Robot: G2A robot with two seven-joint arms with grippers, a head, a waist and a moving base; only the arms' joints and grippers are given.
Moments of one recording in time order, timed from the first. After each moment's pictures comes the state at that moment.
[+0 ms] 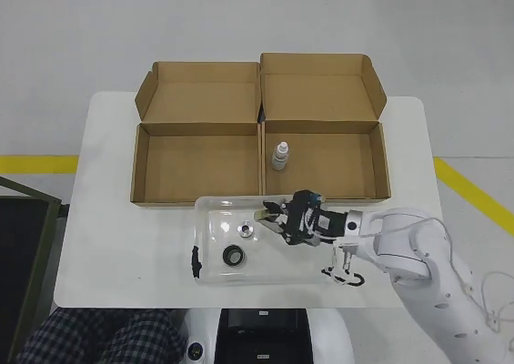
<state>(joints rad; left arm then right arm) -0.11 -0.30 -0.54 -1.19 3.07 0.29 0.07 -1.20 -1.08 1.15 -2.00 -0.91 -0.71 0.51</state>
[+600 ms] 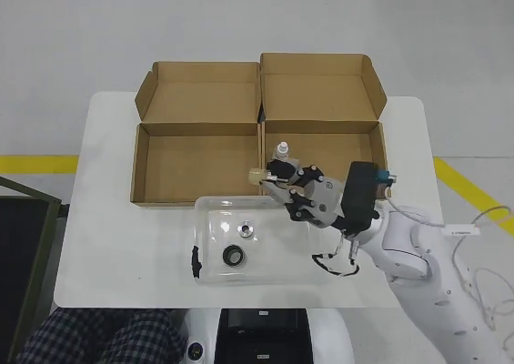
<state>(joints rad) -0.11 -0.30 -0.54 -1.19 3.07 0.29 0.07 -1.20 -1.11 1.16 -1.99 -0.85 -0.63 0.03</state>
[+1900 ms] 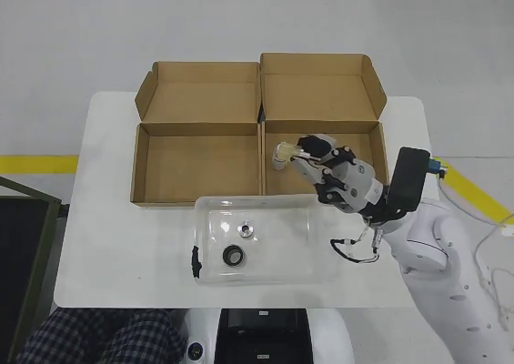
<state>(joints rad) -0.11 -0.30 -0.54 -1.19 3.07 0.29 0.07 -1.20 -1.12 1.26 -1.97 -0.85 -0.67 -0.02</state>
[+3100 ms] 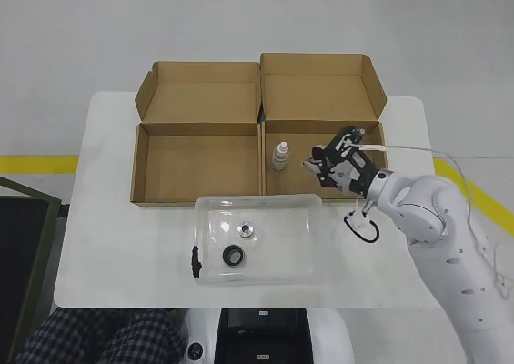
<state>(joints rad) -0.11 -0.30 -0.54 -1.19 3.07 0.29 0.07 -1.03 -1.10 1.23 -1.71 -0.90 -0.47 0.66</state>
